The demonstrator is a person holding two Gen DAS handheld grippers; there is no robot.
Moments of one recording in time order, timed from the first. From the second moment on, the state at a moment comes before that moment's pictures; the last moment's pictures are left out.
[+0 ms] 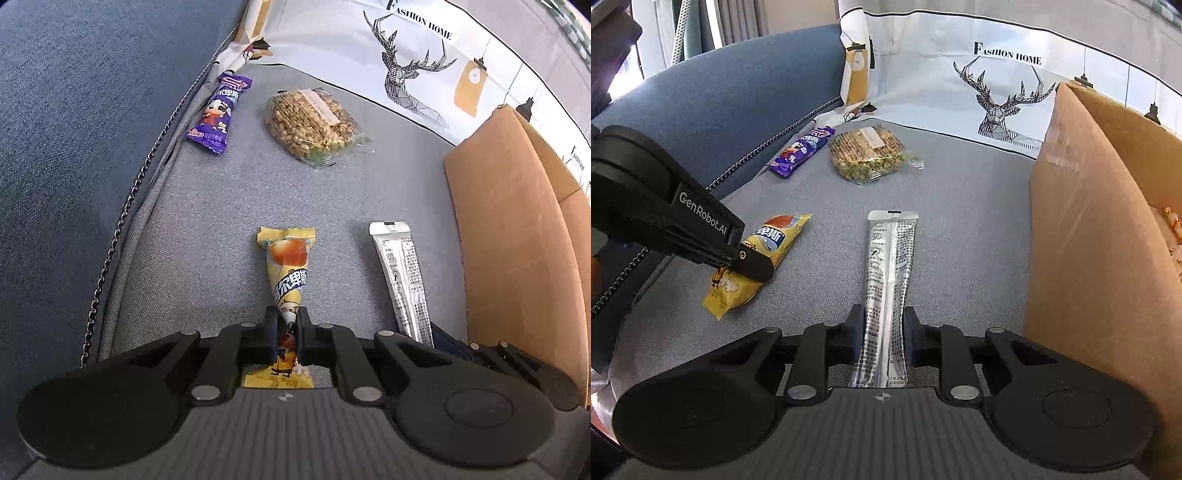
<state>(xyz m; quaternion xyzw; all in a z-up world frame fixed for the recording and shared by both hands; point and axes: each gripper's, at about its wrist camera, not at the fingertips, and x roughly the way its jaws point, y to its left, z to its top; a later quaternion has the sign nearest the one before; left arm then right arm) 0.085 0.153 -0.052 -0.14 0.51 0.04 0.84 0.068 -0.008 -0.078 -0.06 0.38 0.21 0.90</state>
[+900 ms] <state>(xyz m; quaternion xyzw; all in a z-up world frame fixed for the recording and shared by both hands) 0.067 0.133 0.011 -0.17 0.37 0.03 0.91 0.046 -0.050 -0.001 0.00 0.26 0.22 0.94</state>
